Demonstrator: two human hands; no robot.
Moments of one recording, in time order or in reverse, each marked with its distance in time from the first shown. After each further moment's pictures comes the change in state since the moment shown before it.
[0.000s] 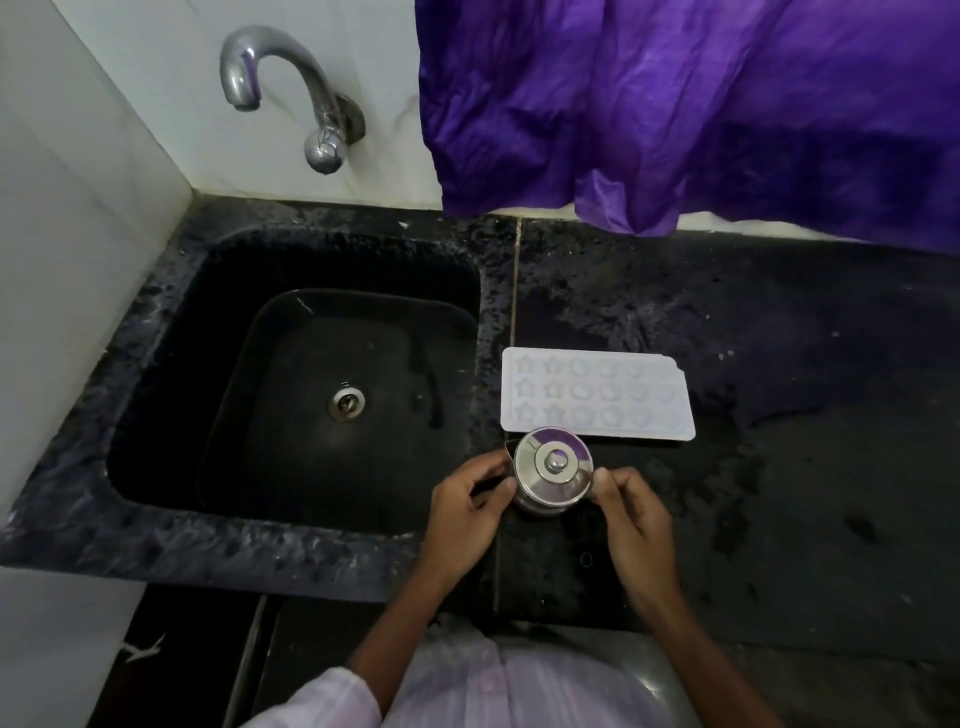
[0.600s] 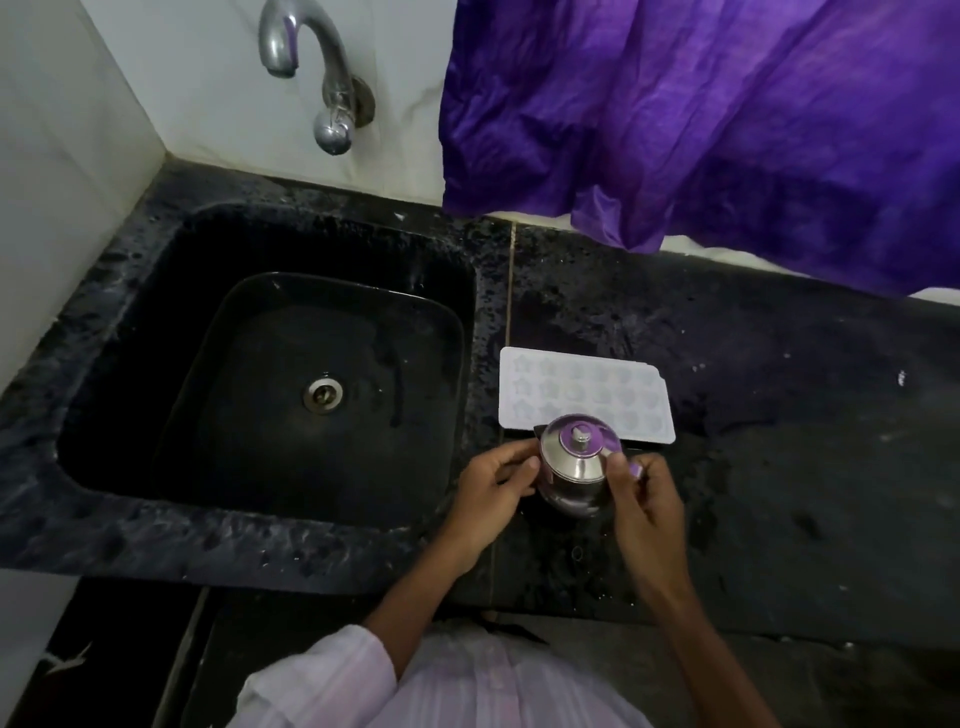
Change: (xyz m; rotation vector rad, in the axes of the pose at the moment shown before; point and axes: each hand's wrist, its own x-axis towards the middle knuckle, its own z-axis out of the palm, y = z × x) left_hand 0.010 0.017 0.008 -0.306 -0.235 -0.110; right_hand -0.008 -0.049 0.006 -0.133 0.165 -0.020
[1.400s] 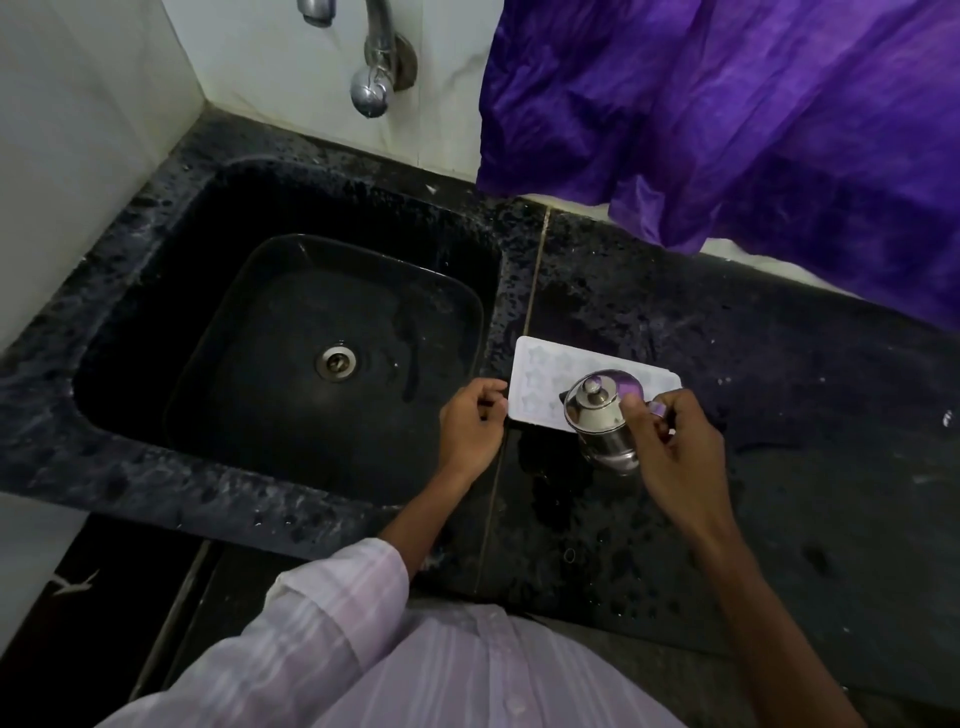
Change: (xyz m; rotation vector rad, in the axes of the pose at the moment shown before) left_hand 0.062 -0.001 -0.017 0.343 0.437 0.106; right_hand 0.066 -0.042 -0.017 -0.251 -0.149 -0.122
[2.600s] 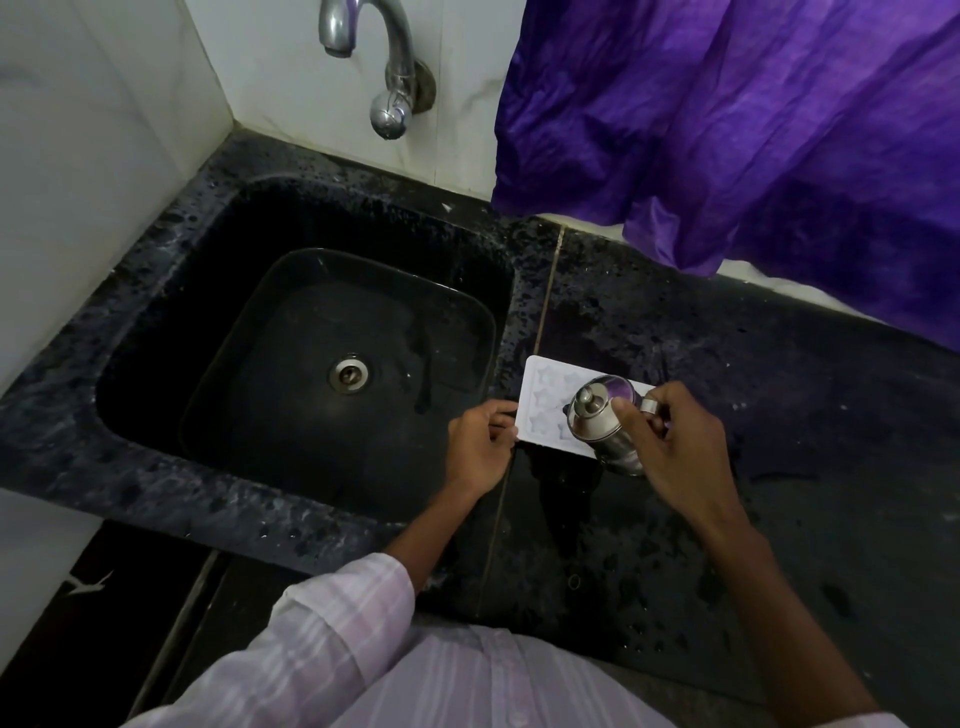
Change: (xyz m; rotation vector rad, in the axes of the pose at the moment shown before) left_hand 0.005 -0.003 0.000 0.097 -0.054 0.034; right_hand 0.039 0.004 0.004 -0.136 -0.090 -0.105
